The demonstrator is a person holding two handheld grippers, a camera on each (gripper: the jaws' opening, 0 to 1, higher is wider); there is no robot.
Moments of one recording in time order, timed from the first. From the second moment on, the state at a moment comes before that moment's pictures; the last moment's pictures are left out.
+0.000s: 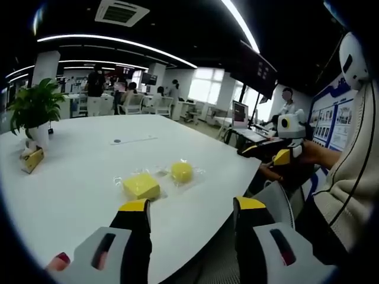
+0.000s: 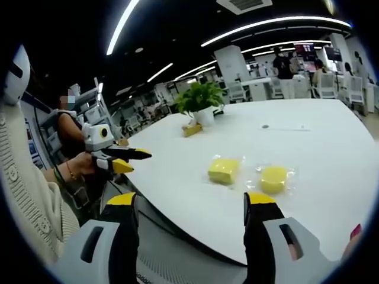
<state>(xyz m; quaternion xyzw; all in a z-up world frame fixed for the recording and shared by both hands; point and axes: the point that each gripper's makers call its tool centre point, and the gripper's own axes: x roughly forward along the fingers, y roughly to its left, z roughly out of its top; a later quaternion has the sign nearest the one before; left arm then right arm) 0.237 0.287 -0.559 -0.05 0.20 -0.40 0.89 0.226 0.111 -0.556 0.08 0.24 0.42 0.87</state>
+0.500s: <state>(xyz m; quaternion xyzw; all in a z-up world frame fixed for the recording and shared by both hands) 0.270 0.303 -0.541 -0.11 0.19 -0.40 0.89 0.250 0.103 -0.557 0.08 0.24 0.41 0.88</state>
